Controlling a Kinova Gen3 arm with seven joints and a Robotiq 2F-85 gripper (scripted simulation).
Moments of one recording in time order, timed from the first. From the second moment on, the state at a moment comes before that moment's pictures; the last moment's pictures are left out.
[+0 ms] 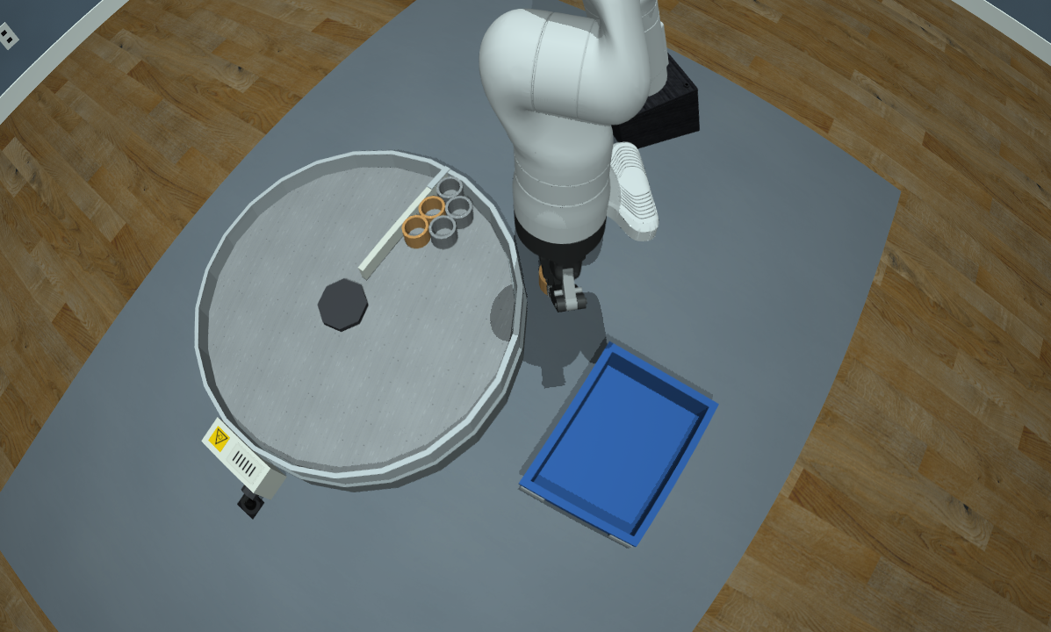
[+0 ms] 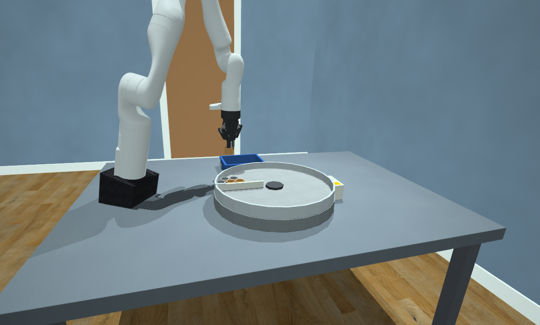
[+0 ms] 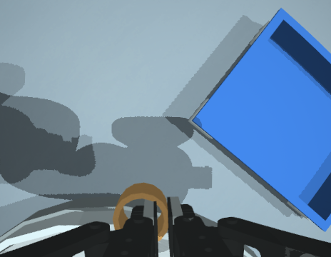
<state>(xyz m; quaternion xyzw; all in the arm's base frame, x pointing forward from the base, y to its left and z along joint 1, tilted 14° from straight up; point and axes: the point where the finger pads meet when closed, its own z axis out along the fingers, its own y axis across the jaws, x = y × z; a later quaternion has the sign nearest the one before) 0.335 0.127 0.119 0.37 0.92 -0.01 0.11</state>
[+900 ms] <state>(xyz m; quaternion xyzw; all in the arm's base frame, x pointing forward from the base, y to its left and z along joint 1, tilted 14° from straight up) 0.354 0.197 0.113 0.36 0.93 -0.01 0.12</state>
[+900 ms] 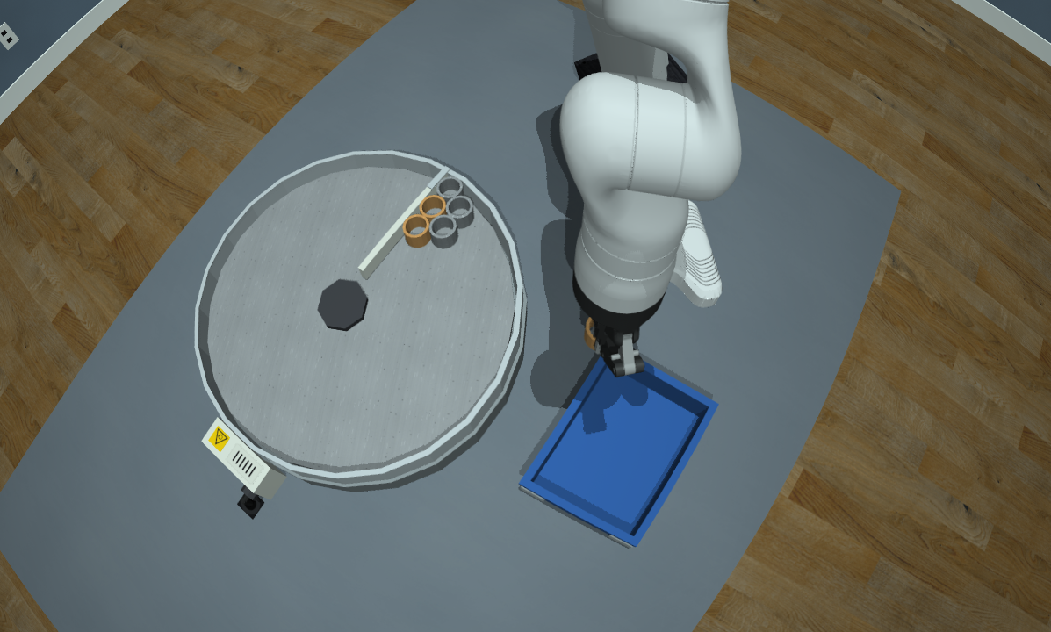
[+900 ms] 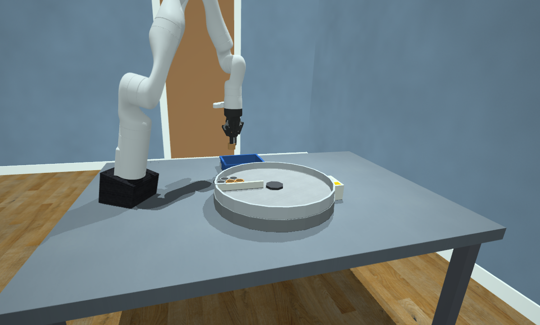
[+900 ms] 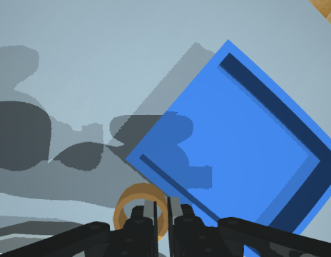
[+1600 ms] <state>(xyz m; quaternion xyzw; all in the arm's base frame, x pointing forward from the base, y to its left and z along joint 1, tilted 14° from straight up) 0.368 0.248 0.108 0.36 0.93 -0.01 0.12</state>
